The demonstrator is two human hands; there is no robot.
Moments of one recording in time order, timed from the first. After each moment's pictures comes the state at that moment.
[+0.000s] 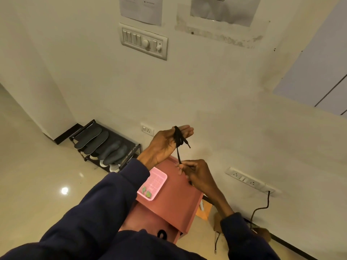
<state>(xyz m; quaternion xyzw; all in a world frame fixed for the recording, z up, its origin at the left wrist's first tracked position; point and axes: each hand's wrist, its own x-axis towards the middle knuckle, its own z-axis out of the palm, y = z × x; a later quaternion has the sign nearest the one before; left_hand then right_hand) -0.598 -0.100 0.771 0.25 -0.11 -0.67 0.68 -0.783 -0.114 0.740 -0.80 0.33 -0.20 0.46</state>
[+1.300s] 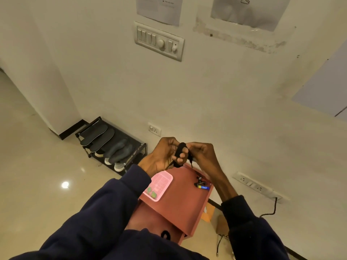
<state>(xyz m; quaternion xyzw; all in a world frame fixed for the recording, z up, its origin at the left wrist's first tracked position) -0.566 -0.067 0.768 0.40 -0.11 -0.73 0.55 -0.716 -0.135 0.767 -0.67 0.34 -0.28 0.59</state>
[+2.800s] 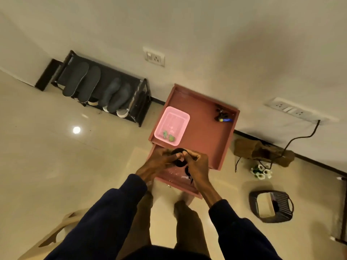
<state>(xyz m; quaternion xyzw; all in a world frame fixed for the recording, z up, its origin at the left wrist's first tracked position) -0.513 0.036 0.501 0.62 -0.12 -0.67 0.39 -0.663 -0.004 0.508 -0.50 0.61 -0.24 0.58</state>
